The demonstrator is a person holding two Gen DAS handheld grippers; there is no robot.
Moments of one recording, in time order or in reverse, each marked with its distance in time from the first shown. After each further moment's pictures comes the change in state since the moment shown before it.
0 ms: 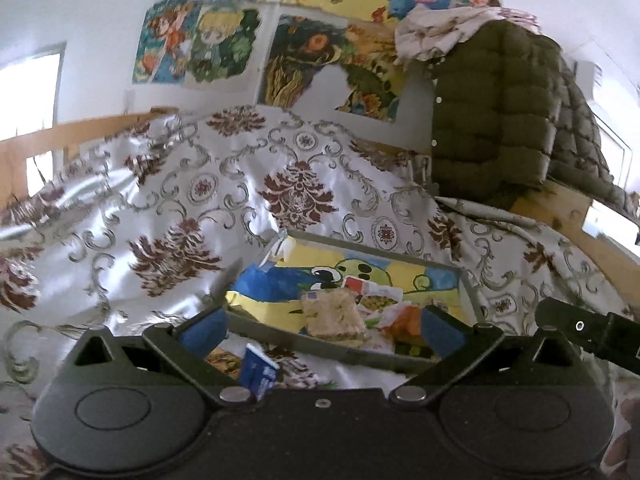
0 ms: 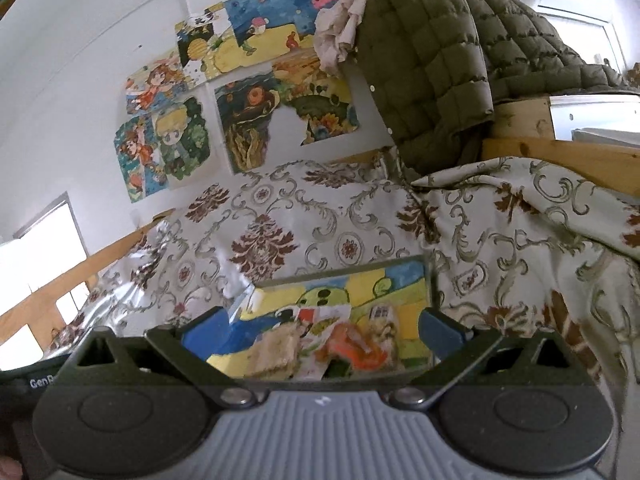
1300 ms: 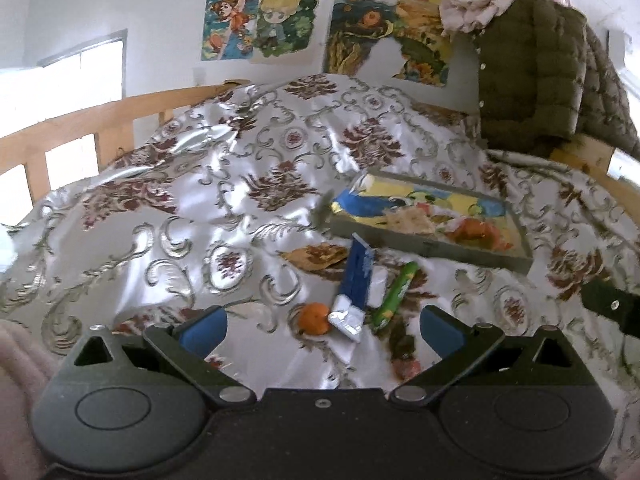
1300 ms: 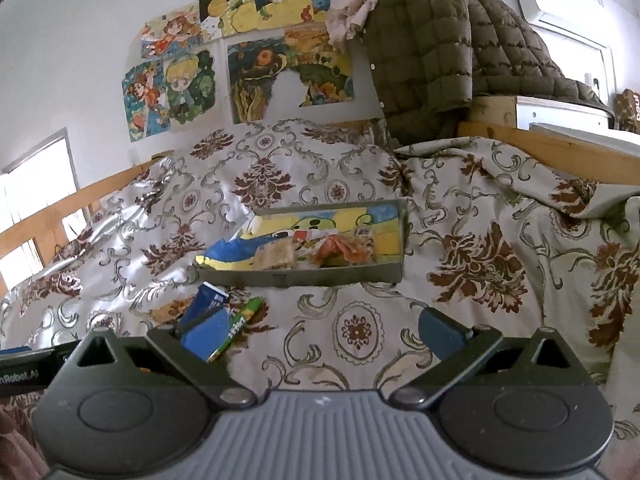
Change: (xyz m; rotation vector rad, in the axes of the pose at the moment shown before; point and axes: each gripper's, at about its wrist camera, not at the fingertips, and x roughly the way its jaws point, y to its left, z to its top) left arm -0.137 0.041 -0.076 0.014 0.109 0.197; right arm -0.119 0.046 -0.071 -0.120 0.102 -0.101
